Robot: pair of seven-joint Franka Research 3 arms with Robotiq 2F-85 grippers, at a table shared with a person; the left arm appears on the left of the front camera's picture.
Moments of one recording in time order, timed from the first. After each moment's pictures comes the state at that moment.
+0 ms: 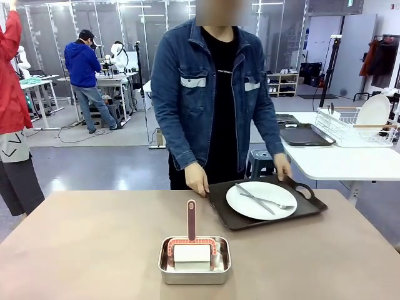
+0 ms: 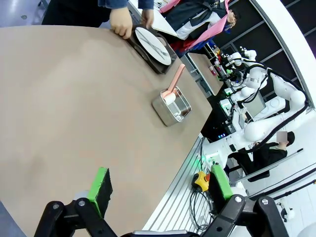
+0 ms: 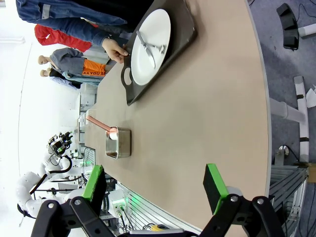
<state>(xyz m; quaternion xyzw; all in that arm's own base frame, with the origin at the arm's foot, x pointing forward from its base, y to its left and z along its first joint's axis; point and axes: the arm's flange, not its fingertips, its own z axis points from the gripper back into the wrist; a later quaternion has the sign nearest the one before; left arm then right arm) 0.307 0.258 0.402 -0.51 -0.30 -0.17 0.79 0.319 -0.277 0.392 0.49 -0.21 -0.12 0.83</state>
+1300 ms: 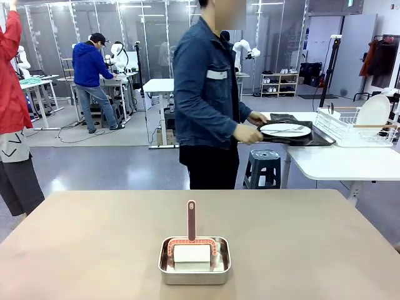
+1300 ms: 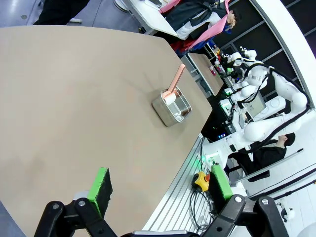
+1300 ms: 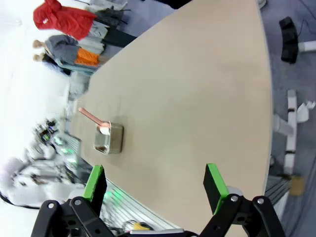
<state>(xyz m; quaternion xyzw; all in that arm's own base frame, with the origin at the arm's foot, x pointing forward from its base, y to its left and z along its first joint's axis) 0.307 0.258 0.402 -0.51 -0.30 -0.17 0.79 0.337 -0.257 0.420 0.46 -0.23 -0.05 0.86</state>
